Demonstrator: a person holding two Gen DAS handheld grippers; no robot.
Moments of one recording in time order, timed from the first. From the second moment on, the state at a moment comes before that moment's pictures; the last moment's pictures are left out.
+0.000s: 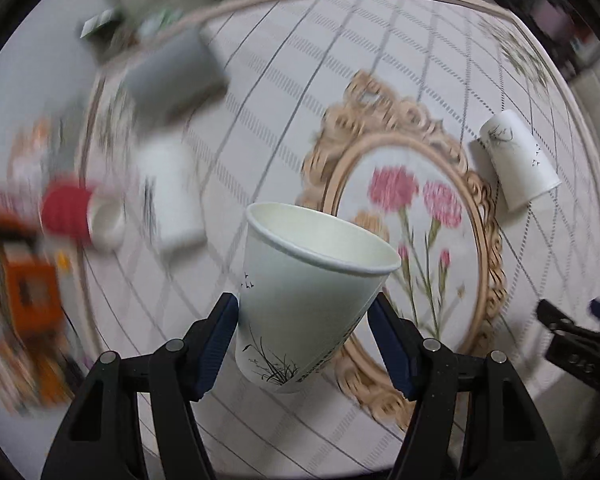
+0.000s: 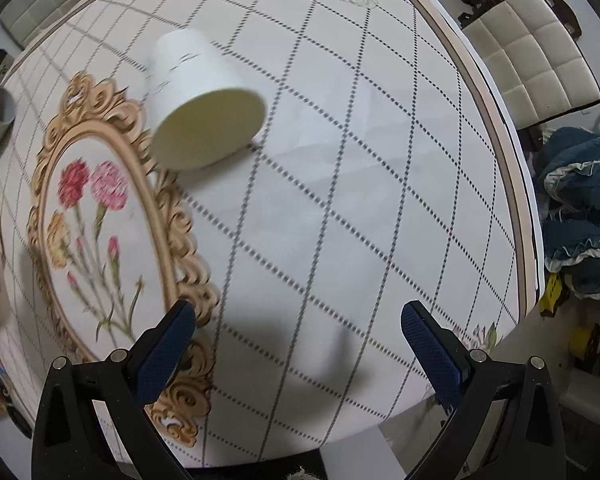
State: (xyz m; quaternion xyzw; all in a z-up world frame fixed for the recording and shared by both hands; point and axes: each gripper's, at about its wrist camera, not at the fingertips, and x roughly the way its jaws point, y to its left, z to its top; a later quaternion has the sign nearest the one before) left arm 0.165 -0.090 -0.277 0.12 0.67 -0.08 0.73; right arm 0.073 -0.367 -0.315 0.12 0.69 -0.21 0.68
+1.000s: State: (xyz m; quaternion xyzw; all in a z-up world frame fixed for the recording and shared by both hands) left arm 0.114 -0.062 -0.361 -0.09 0.76 -0.06 0.64; right arm 0.040 -0.331 -0.351 0.09 0.72 -0.21 0.66
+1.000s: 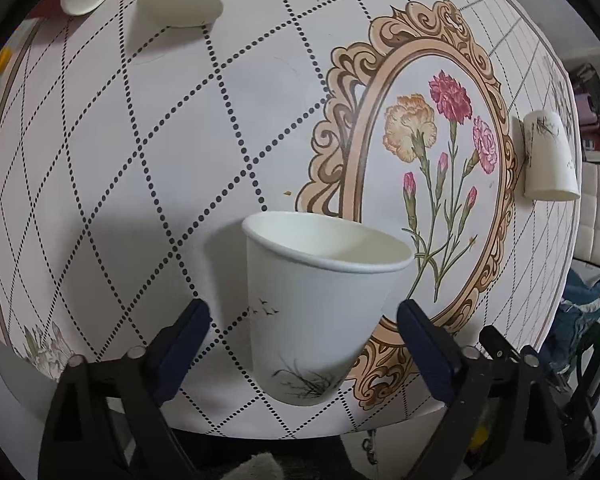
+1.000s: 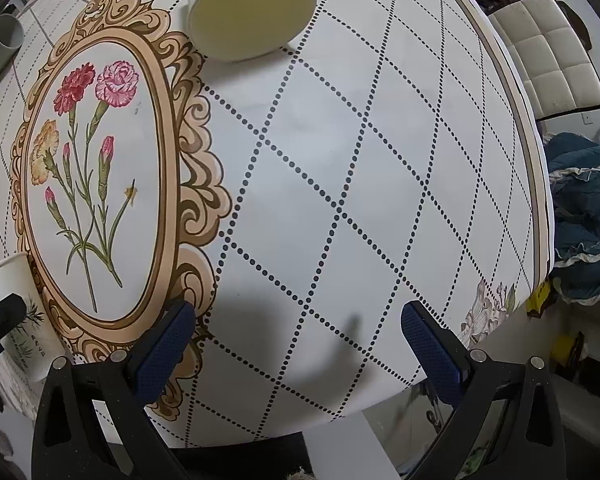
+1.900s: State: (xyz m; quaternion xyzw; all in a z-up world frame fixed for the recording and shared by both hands) left arm 0.097 -0.102 -0.277 0.03 0.68 -0.08 0.72; right arm 0.031 -0.324 -0.331 0.09 0.71 -0.21 0.67
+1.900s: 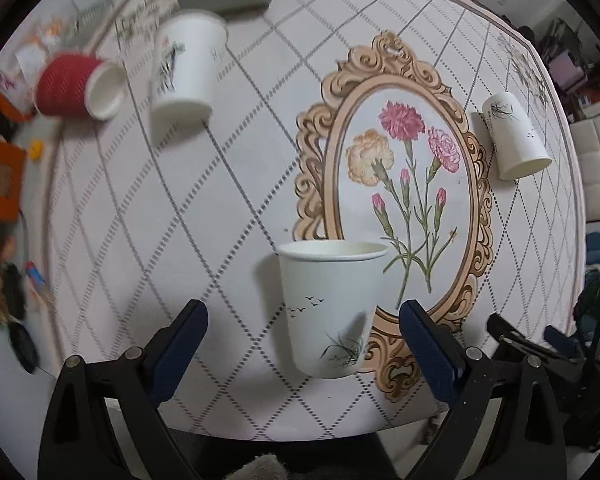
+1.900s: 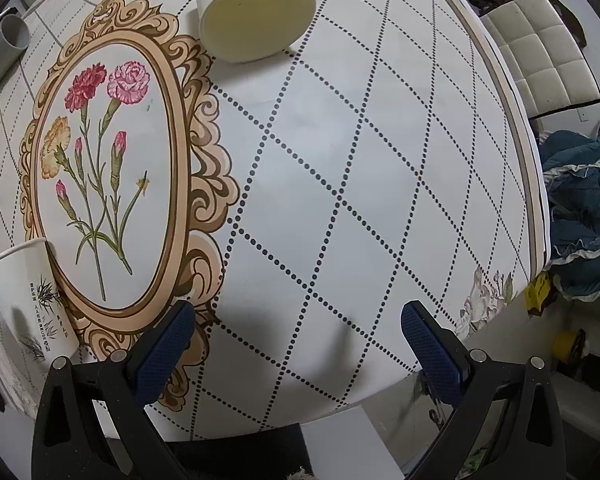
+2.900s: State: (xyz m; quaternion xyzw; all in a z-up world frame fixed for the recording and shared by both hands) left arm 0.061 0.053 -0.301 0.04 0.66 0.04 0.75; right arm 0.067 -0.175 -0.259 0.04 0.68 -0.09 0.73
